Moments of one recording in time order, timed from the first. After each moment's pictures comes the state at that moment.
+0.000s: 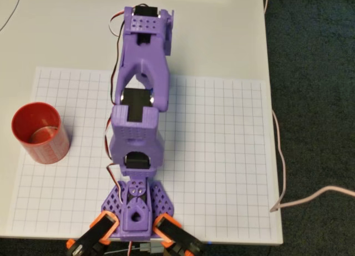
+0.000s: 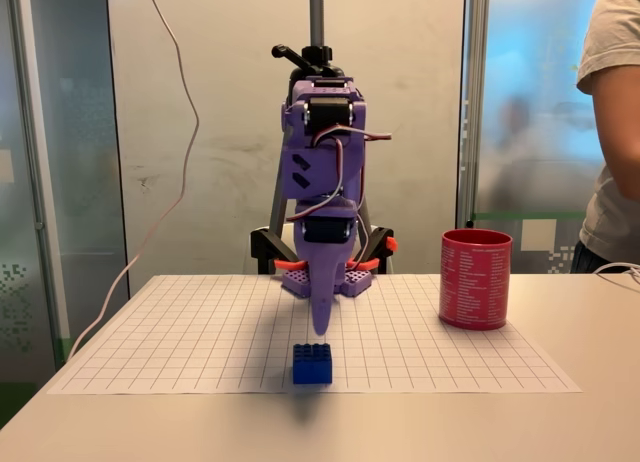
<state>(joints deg) 0.0 92.0 102.7 79.3 -5.0</state>
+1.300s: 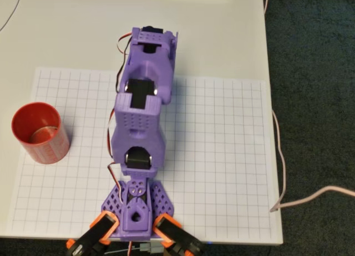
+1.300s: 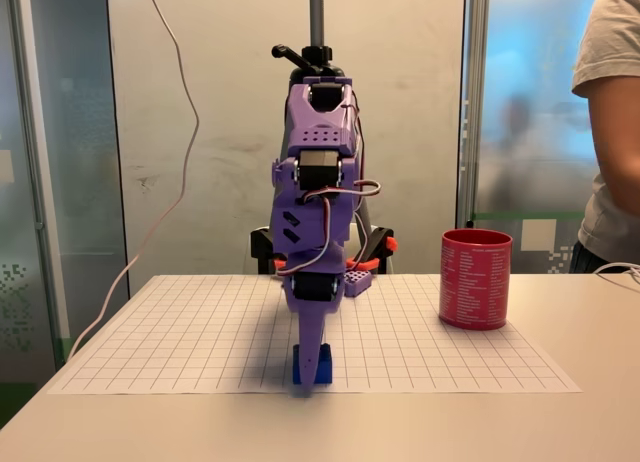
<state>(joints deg) 3.5 85.1 113.3 64.8 -2.1</state>
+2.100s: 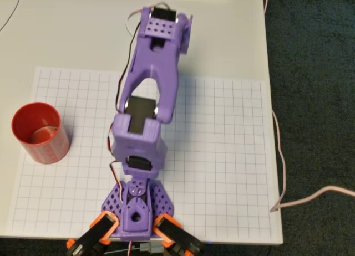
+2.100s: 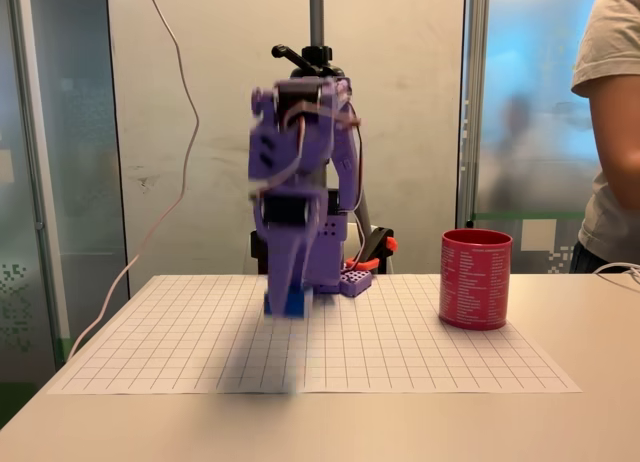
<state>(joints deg) 8.5 100.5 99.9 74.9 -0.3</state>
